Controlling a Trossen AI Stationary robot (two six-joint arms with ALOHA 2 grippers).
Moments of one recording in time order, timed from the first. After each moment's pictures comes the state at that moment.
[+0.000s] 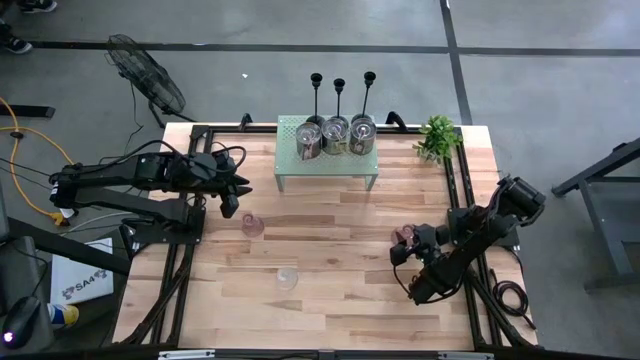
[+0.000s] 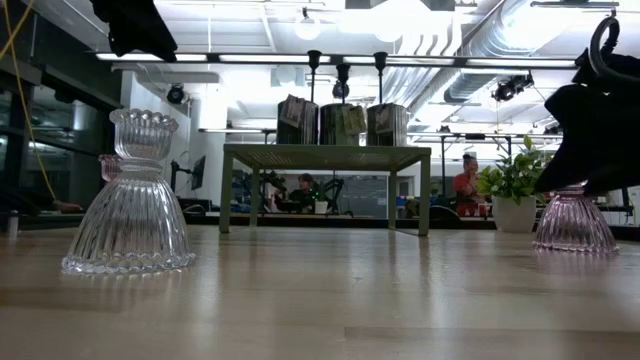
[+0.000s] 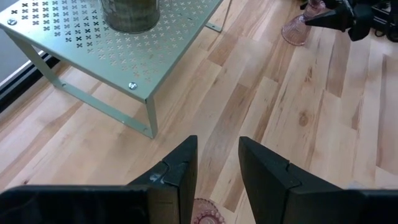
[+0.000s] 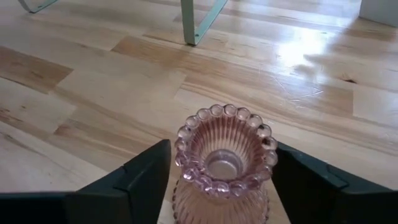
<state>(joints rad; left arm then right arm) 0.04 0.77 0.95 -0.86 -0.22 -0.41 0.79 1.70 0.76 -1.08 0.91 2.21</state>
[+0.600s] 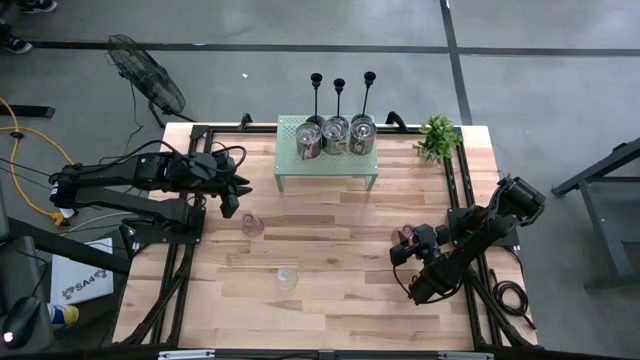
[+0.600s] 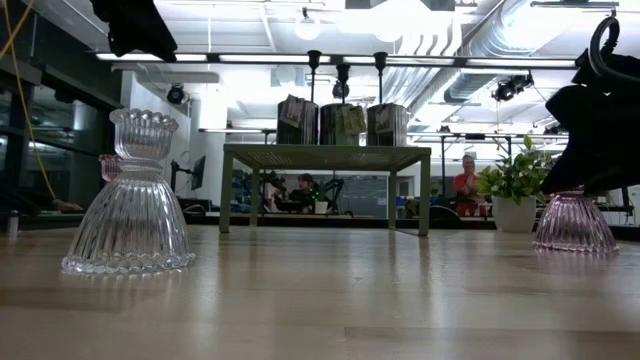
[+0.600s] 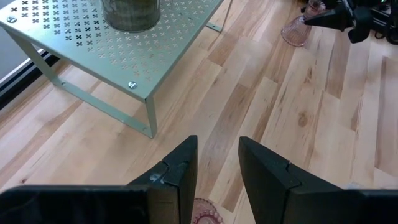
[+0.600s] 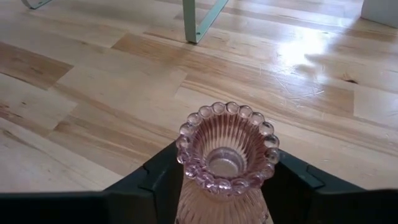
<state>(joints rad) 0.04 0.77 0.95 -0.86 -0.21 -0.42 0.79 1.70 0.76 -1.07 0.91 2.20</state>
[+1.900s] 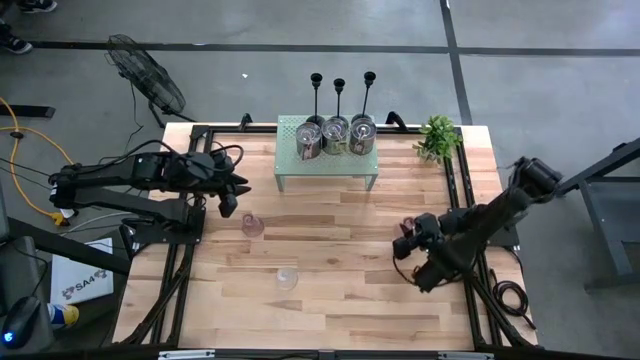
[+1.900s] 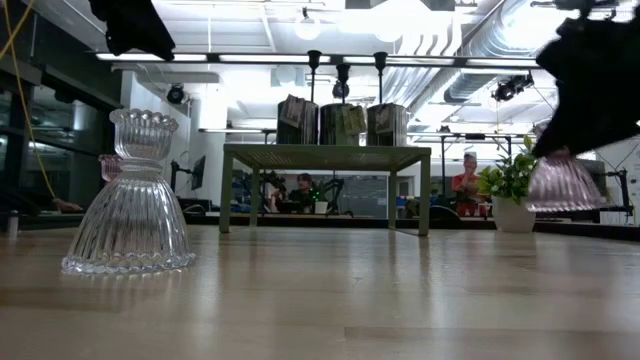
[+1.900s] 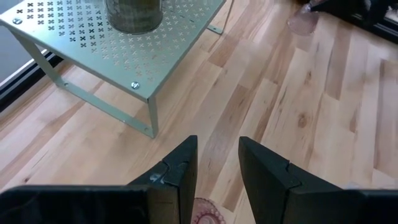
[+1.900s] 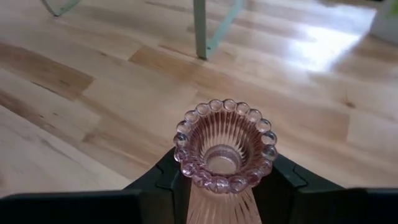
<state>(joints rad) 0.04 0.75 0.95 -0.87 -0.22 -0.42 0.73 1.46 0.76 -1.11 0.89 1.98</state>
